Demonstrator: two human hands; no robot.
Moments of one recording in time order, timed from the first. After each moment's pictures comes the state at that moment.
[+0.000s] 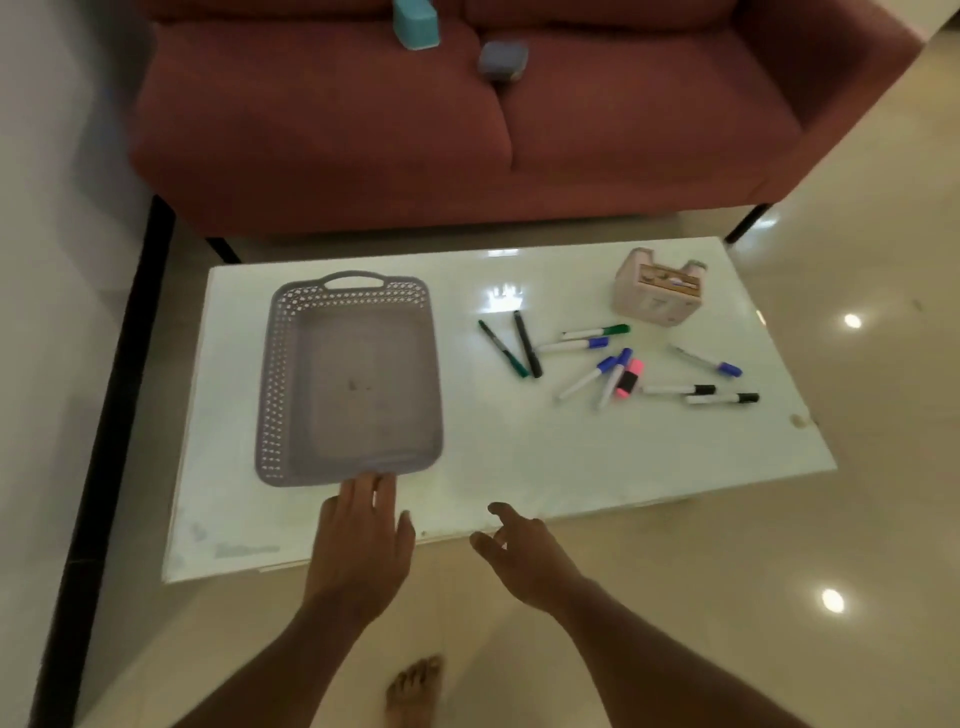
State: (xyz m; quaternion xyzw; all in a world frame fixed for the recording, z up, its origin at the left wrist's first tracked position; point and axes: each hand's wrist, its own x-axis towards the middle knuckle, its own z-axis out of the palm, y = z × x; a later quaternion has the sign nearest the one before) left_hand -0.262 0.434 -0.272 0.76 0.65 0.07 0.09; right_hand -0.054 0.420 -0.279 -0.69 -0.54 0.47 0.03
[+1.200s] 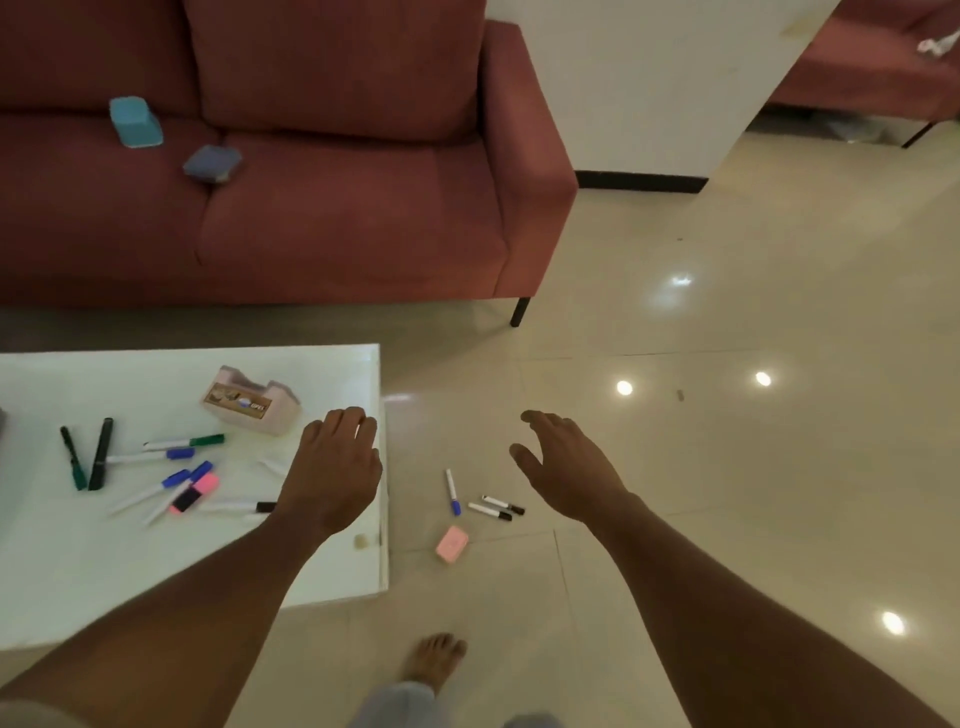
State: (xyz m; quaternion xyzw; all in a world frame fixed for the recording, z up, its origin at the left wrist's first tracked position) left_hand 0.479 0.603 -0.068 0.81 0.59 0.03 0.04; right_hand 0.761 0.594 -0.024 -0.67 -0.71 0.22 0.03
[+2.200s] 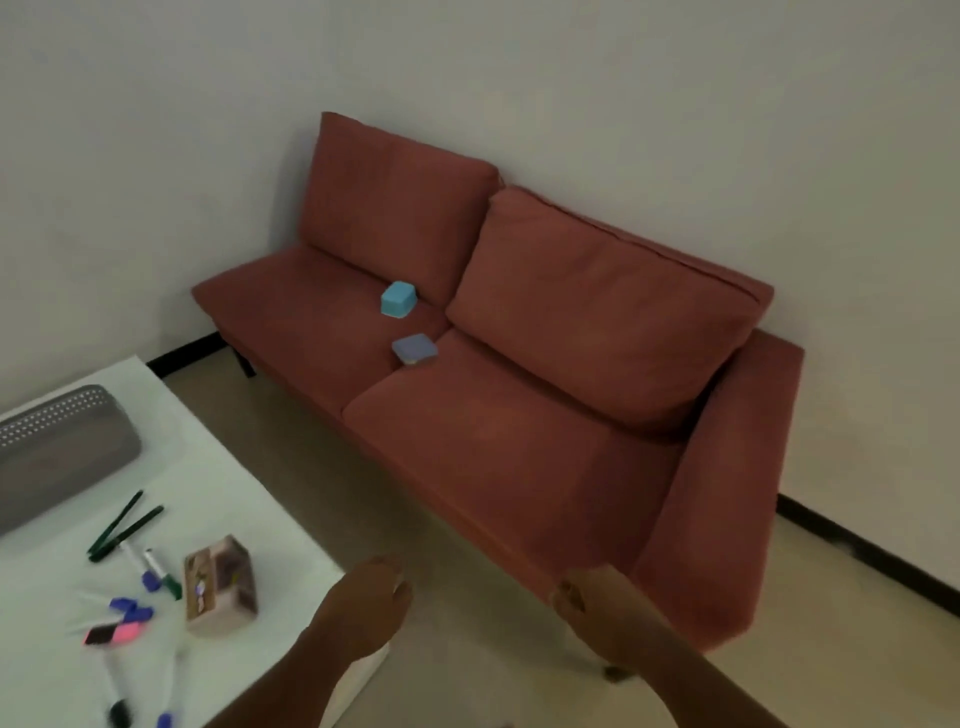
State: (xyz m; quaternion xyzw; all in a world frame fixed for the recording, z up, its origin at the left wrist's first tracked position) left_hand 0.598 0.970 -0.045 0.45 0.85 0.11 0.24; right_hand 0.826 1.158 0.004 -0.34 -0.91 0.22 -0.10
